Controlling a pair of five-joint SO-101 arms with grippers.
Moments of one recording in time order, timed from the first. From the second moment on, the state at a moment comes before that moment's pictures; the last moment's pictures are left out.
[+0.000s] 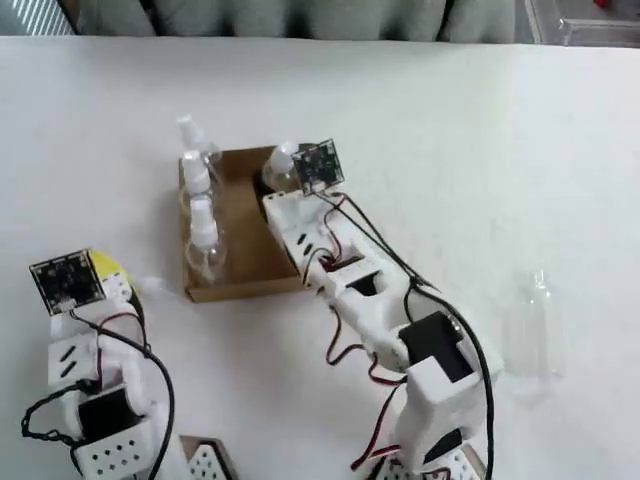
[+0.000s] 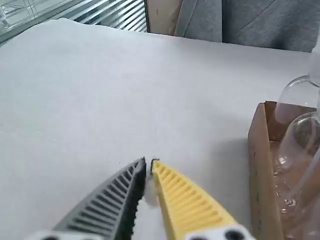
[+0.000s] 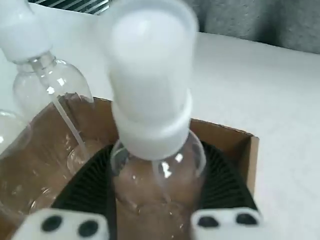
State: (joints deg) left arm -27.6 -104.0 97.1 38.9 0.0; right arm -31.2 15.2 42.7 -31.5 -2.1
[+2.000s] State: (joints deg) left arm -27.6 -104.0 97.1 38.9 0.0; right arm -33.1 -14.0 55.2 -24.9 1.1
